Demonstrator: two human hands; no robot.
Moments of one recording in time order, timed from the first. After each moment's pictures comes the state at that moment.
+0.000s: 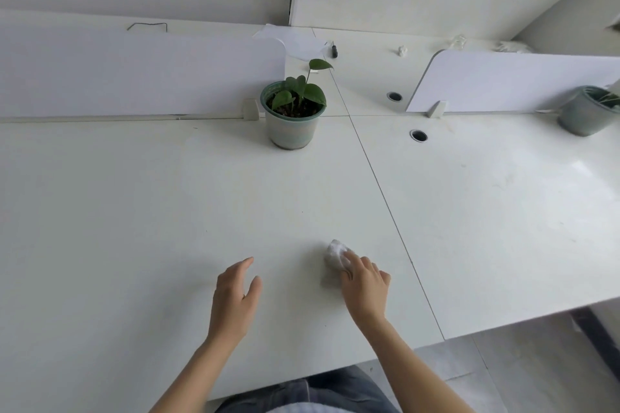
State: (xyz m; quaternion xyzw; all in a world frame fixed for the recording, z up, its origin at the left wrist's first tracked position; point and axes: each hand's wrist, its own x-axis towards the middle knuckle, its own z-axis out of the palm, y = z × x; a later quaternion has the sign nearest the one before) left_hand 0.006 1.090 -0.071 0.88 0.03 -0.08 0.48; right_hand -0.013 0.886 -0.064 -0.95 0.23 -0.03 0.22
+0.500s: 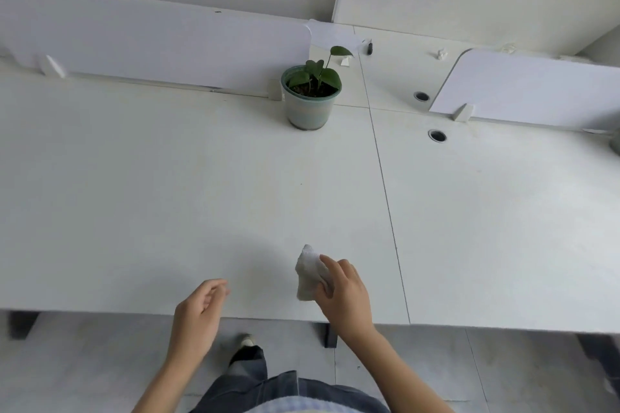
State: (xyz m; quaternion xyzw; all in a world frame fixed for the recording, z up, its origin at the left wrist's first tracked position) left_hand -0.116 1.073 -0.049 0.82 0.17 -0.03 0.54; right_hand -0.091 0.861 -0.043 -0.95 -0.01 -0.01 0.32
